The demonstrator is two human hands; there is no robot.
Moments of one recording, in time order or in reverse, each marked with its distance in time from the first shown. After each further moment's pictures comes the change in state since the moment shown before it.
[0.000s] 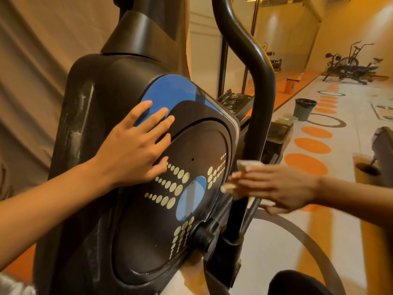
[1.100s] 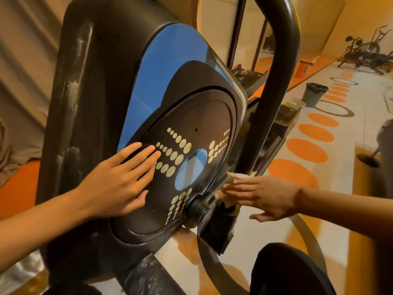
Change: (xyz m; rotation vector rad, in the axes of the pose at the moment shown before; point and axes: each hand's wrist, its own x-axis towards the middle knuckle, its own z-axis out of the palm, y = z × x) left_hand -0.113 0.075 0.042 -0.127 -0.138 0.101; right_hand 0.005 -0.076 0.045 0.103 -0.229 -0.139
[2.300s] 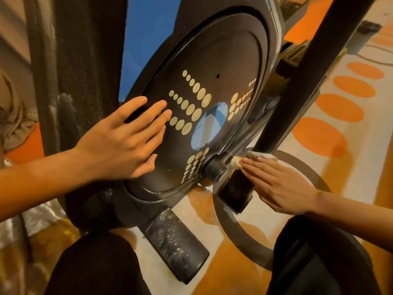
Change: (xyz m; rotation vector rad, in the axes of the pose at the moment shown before) left_hand -0.013 0.000 0.021 0.151 0.076 0.075; right_hand 0.021 -0.091 0.050 0.326 0.151 0.378
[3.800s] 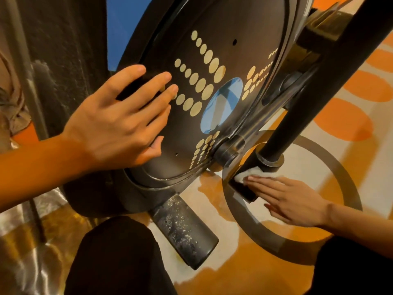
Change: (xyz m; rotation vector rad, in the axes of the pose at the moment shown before) left_hand -0.001 0.001 0.001 -0.029 0.082 -0.028; right_hand -0.026 -0.040 0.064 0.057 -0.150 -0.094
